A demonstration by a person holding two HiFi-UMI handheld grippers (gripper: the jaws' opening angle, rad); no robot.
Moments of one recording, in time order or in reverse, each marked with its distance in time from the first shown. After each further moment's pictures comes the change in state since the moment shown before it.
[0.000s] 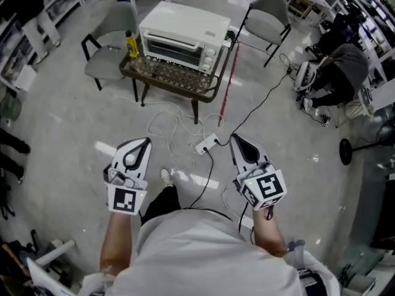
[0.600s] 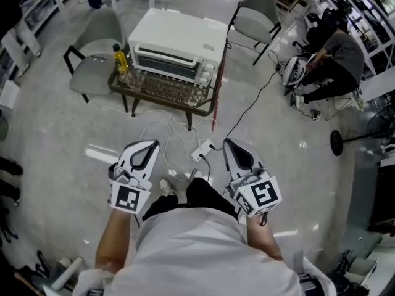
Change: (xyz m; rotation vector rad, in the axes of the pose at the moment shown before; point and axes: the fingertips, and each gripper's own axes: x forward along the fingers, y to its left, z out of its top) left arm 0.094 0.077 -0.040 -0.069 -0.088 -0.175; right arm 0.111 -0.009 0.038 0.024 0.019 -0.072
